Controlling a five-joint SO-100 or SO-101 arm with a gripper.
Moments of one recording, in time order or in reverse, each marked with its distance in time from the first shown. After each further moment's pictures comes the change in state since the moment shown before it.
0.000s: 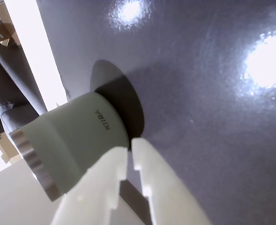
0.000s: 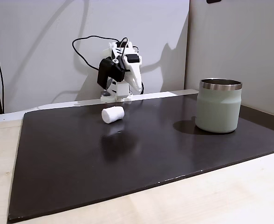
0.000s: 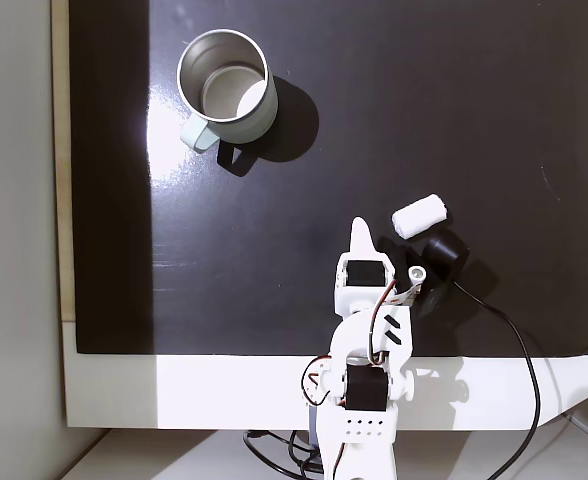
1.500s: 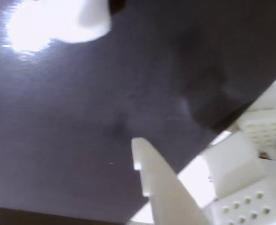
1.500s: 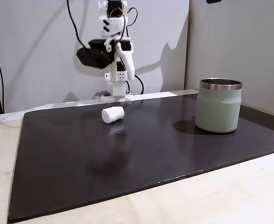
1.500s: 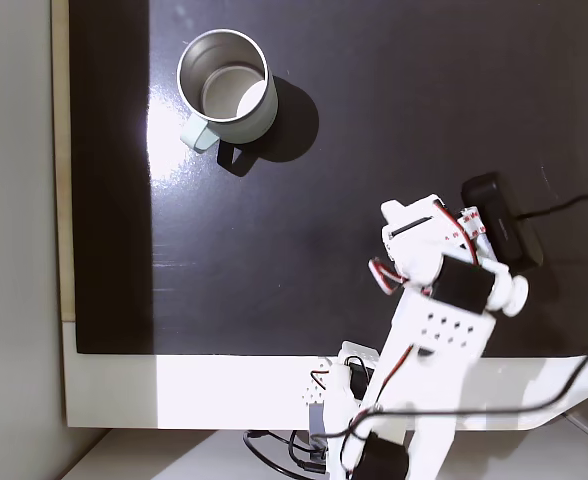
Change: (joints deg) arm 14.9 -73.0 -69.1 50.3 -43.2
